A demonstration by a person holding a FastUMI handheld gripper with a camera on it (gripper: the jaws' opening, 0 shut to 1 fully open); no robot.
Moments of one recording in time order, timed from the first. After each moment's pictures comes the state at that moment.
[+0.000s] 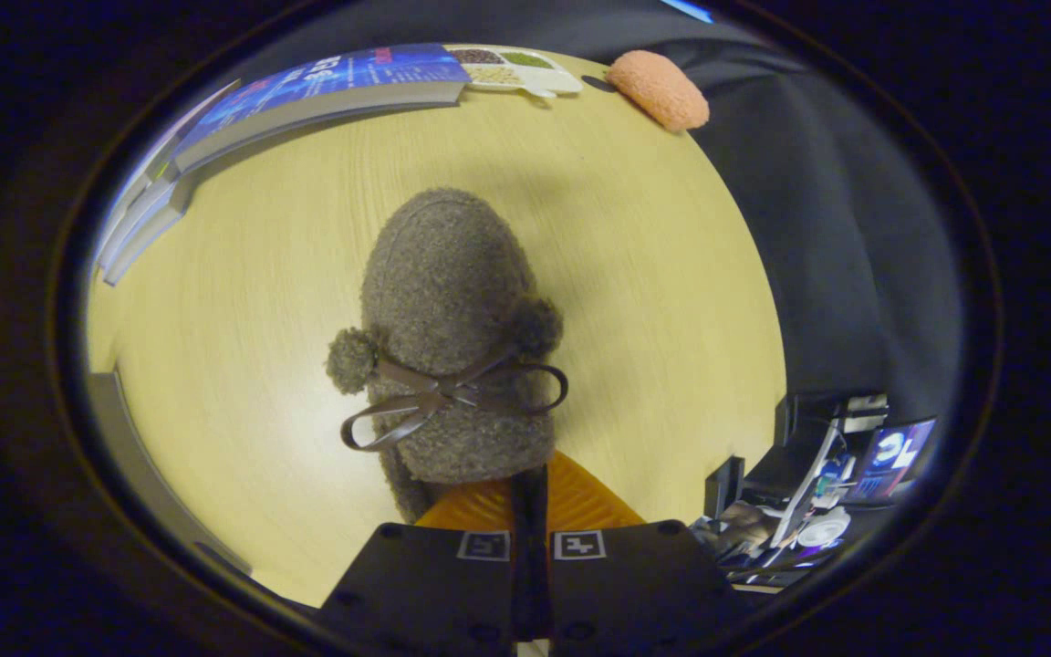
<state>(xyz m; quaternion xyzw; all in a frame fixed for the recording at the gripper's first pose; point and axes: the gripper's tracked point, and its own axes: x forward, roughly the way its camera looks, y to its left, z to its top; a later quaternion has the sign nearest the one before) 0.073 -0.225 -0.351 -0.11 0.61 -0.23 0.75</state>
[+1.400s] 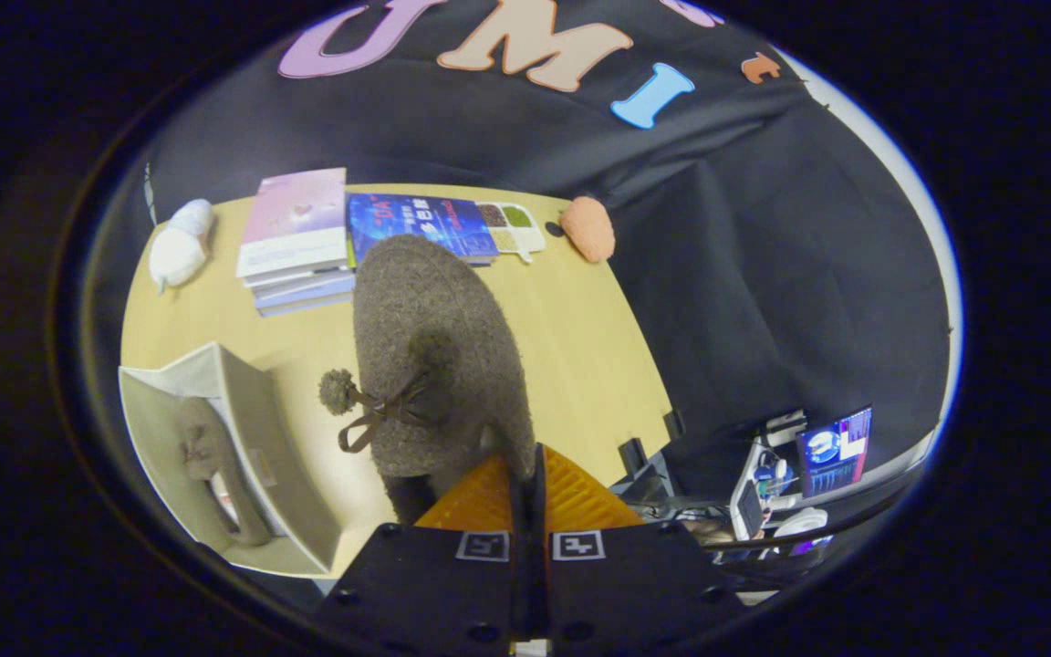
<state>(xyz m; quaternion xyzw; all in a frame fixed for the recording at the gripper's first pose) 0.012 -0.017 -0.105 -0.16 0.47 -0.27 0.82</state>
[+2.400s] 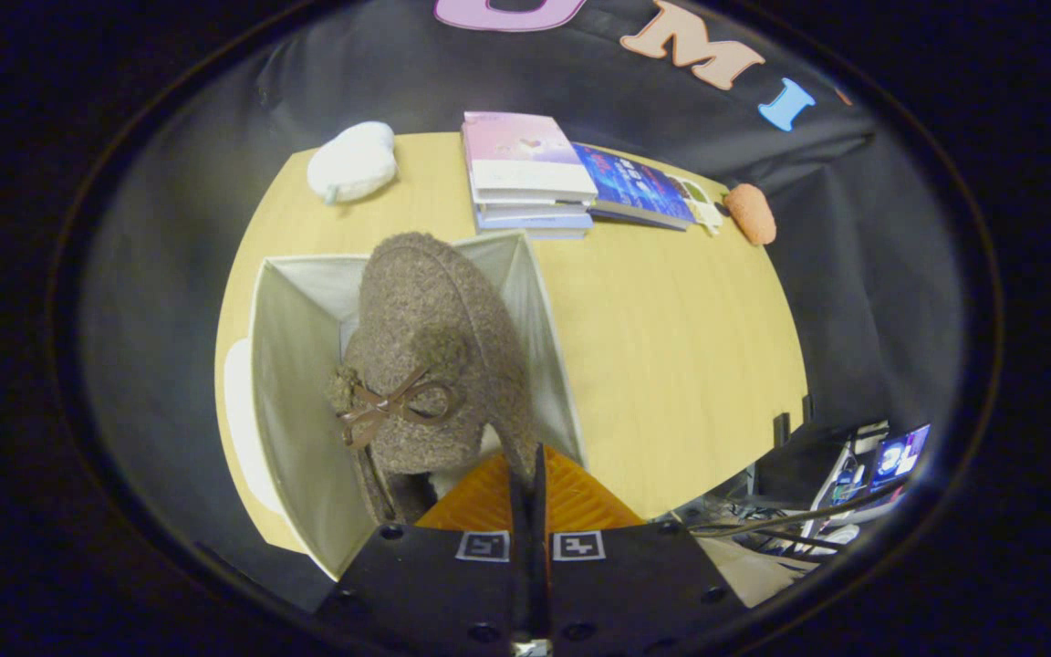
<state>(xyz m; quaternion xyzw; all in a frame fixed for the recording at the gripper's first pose) -0.012 0.181 -0.250 -0.12 0.55 -0.13 0.82</state>
